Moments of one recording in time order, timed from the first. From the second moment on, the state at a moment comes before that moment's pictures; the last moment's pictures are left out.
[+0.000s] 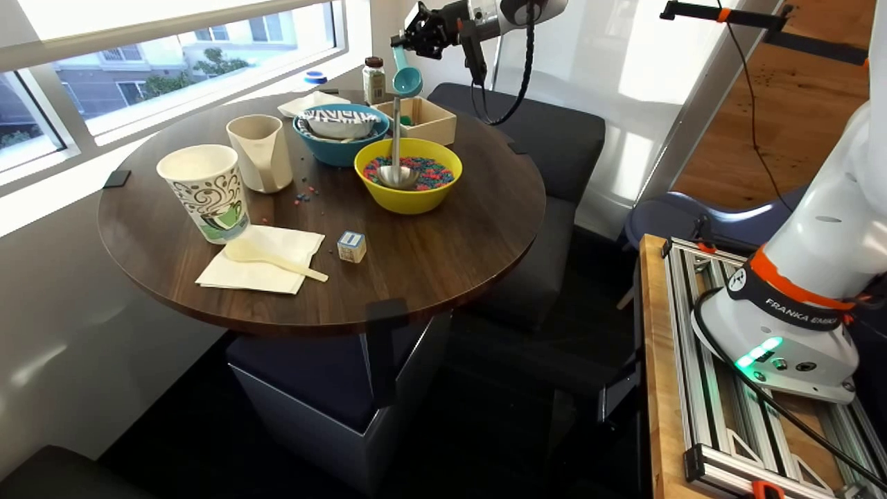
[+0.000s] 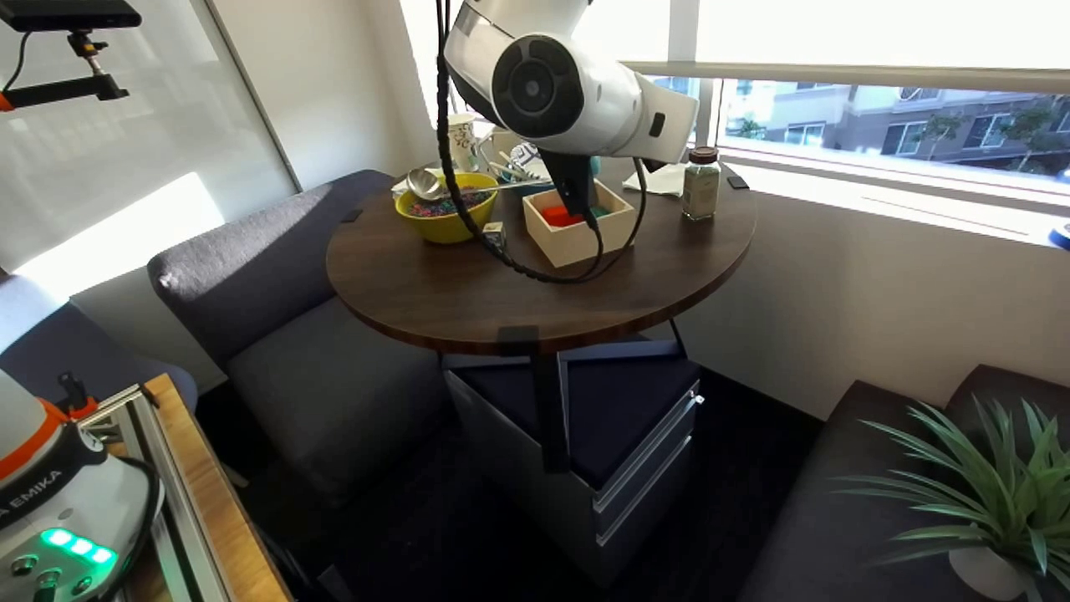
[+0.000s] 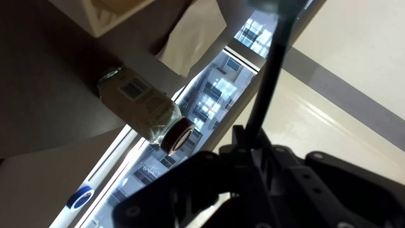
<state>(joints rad) -0.18 0.48 -0.31 -1.74 1.83 2.37 -1.12</state>
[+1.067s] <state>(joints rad) -0.21 0.62 -0.27 -1.62 1.50 2.44 -0.89</state>
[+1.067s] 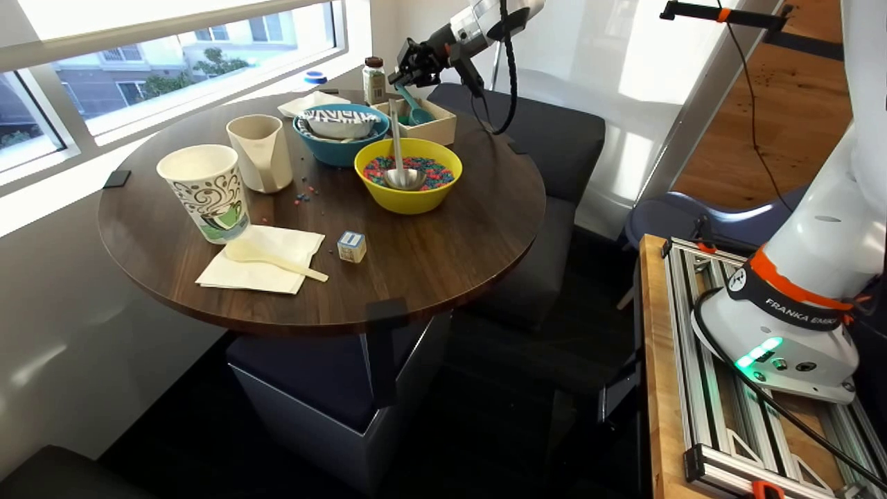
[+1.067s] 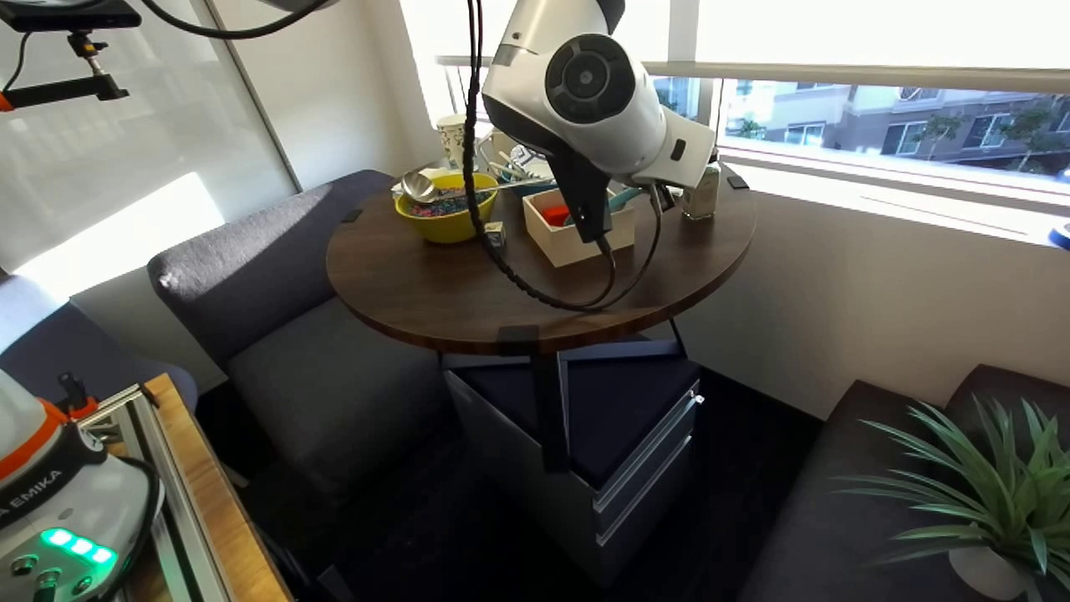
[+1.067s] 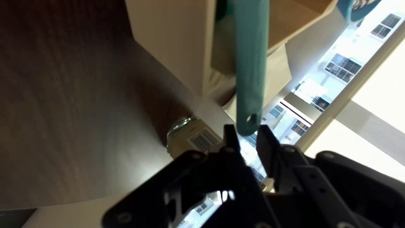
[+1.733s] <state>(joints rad) -0.22 0.49 -0.21 -1.65 1.47 2.46 -0.90</state>
